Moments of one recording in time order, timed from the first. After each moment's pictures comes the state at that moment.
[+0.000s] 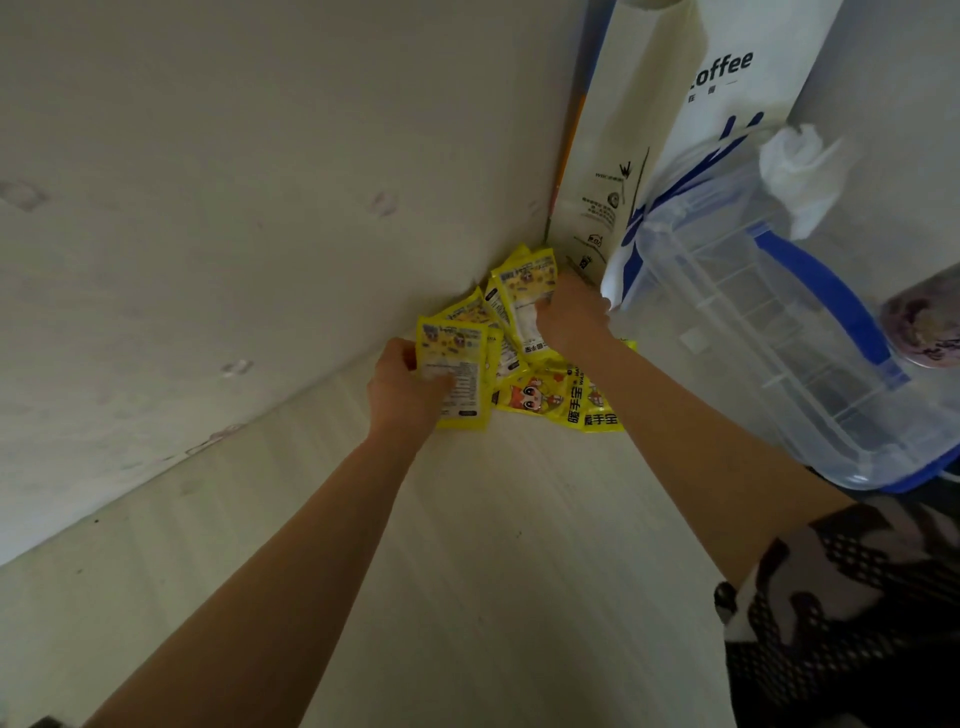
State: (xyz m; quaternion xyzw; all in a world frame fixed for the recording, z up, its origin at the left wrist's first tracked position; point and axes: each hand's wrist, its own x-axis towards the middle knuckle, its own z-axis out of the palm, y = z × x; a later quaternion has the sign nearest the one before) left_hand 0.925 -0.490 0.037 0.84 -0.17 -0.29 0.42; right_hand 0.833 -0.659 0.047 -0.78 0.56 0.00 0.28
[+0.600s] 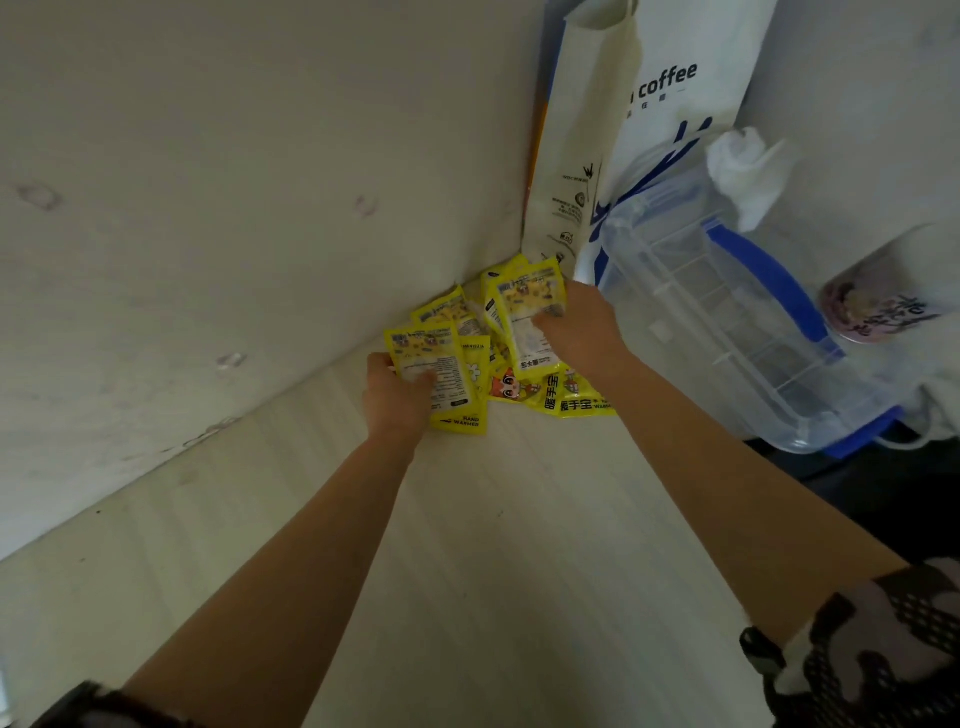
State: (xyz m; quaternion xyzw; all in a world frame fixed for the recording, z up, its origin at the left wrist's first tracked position) left_hand 0.905 -0.485 0.039 0.84 -0.08 -0.30 0.44; right_hand 0.781 -0.633 0.084 -0.75 0.53 -0.09 0.39
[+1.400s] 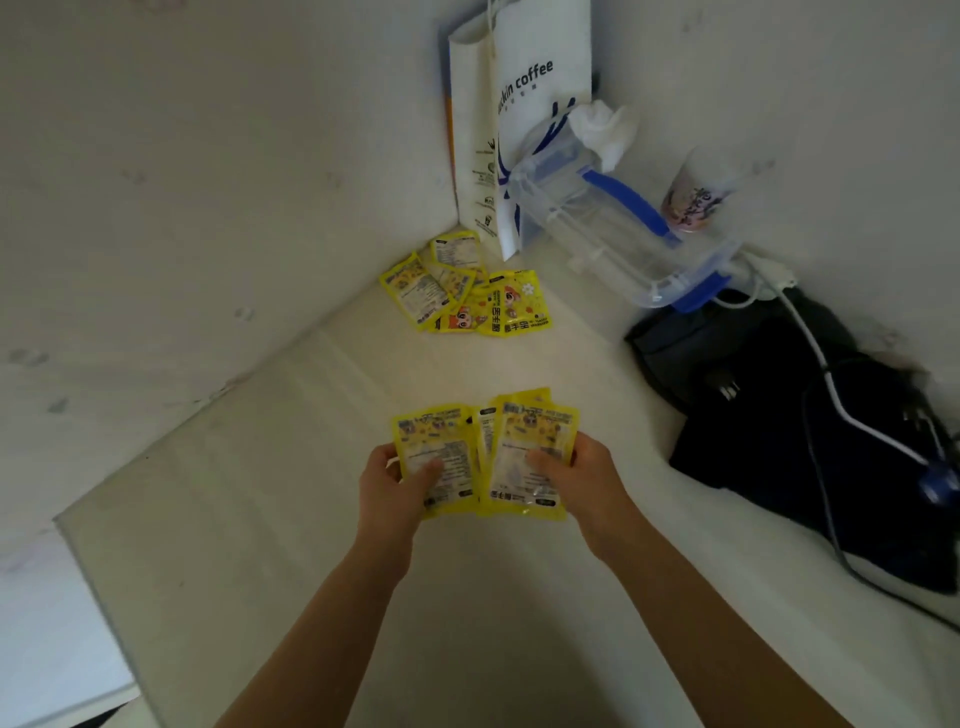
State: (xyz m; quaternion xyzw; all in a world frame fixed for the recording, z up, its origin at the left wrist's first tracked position) left_hand 0.780 -0.299 0.088 0.74 -0.08 -0.43 0.51; right_hand 0.615 -0.386 0.120 -0.45 0.60 -0.18 0.64
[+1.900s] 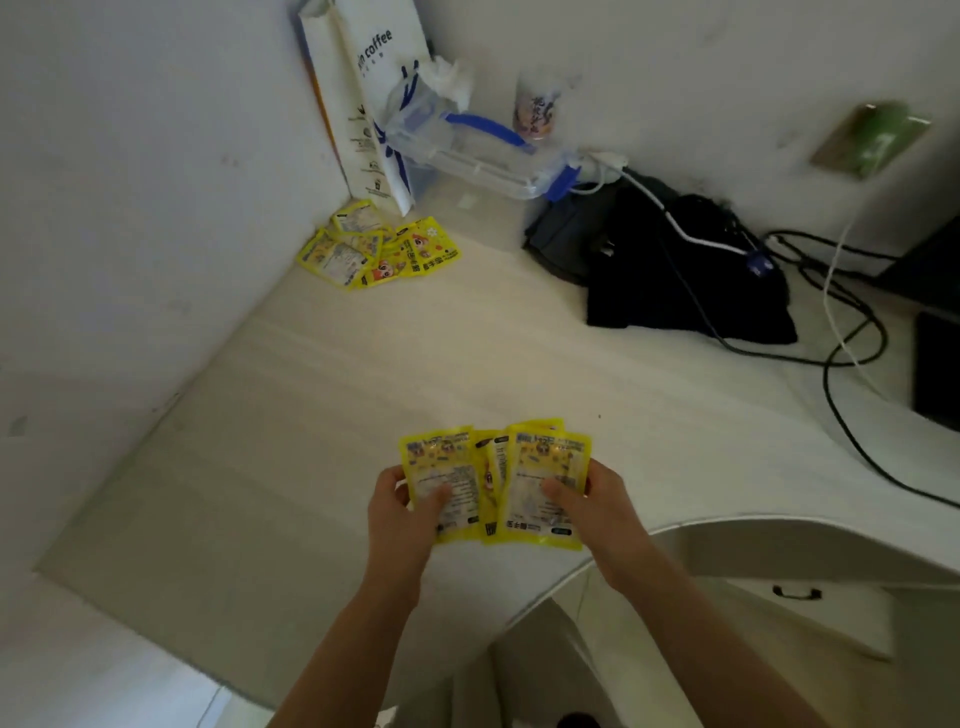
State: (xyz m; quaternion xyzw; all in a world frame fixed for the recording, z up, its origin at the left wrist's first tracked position) left_hand 0.757 -0.155 0.098 0.70 -0.24 -0.51 0.43; right_hand 0.572 -0.175 0.124 -0.37 0.69 -0.28 0.56
